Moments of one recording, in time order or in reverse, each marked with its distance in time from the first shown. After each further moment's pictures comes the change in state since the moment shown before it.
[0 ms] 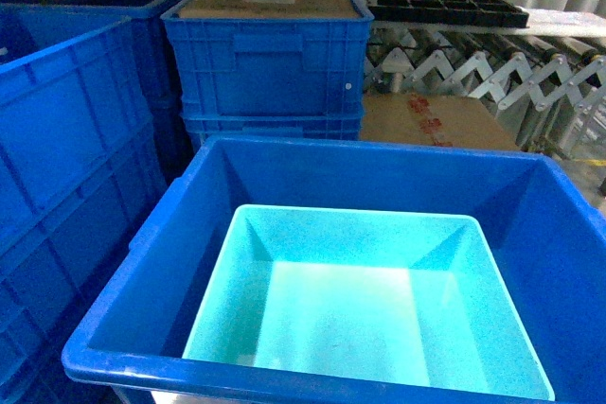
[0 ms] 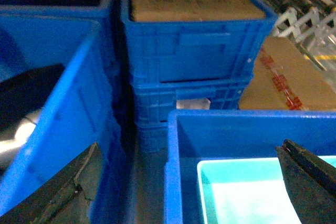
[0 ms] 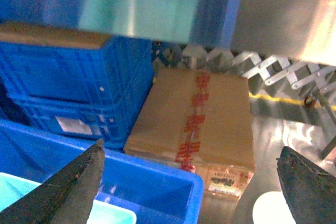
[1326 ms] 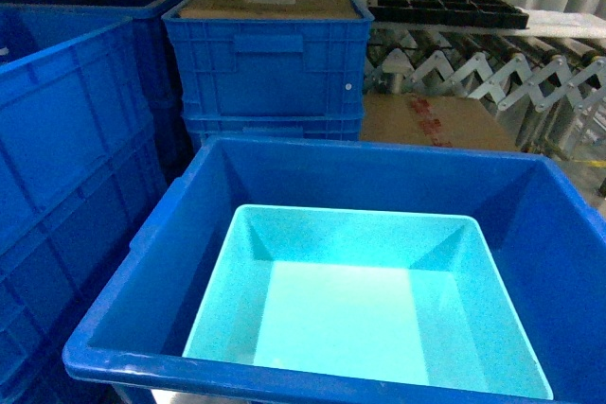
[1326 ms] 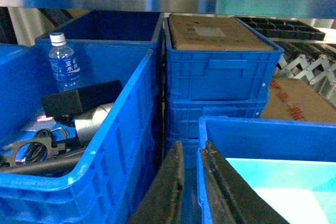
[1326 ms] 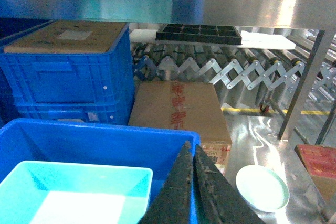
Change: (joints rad) left arm 0.035 -0.750 -0.492 -0.019 -0.087 0.043; right arm 0.208 -0.901 -0.689 -0.039 0.417 0.081
